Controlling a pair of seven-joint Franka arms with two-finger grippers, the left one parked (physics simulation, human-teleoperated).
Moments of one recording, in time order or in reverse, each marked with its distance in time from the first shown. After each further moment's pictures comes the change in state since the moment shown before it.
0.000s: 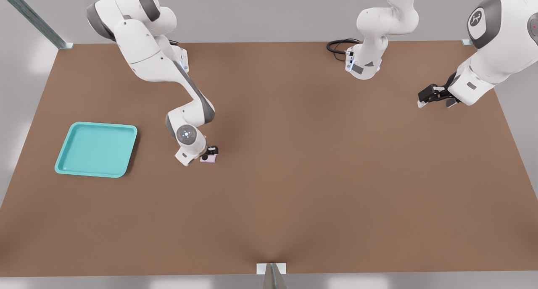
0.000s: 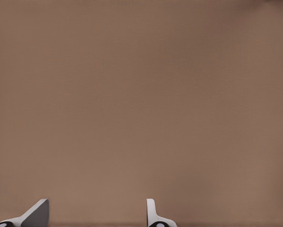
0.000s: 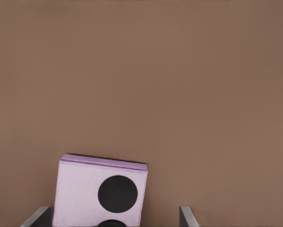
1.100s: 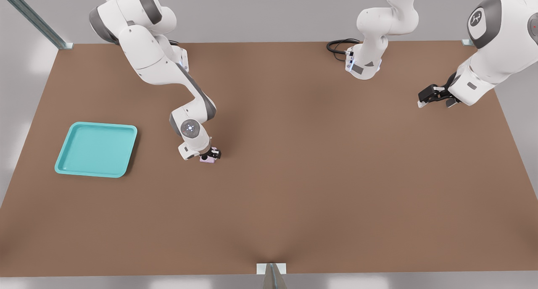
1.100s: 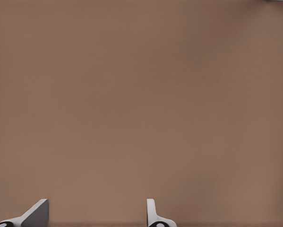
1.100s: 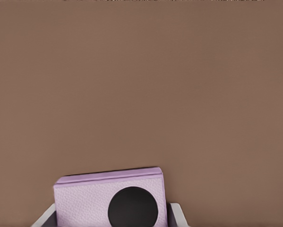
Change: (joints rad) arm 0.000 0.026 0.003 -0.077 -0.068 0.185 0.353
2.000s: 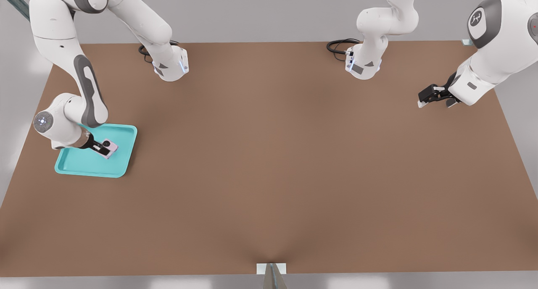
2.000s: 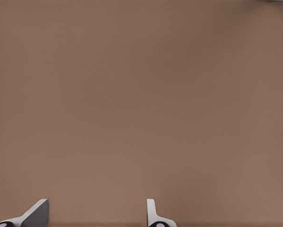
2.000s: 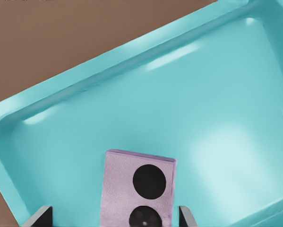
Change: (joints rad) arm -0.938 -0.203 0.085 -0.031 -0.003 -0.208 -0.604
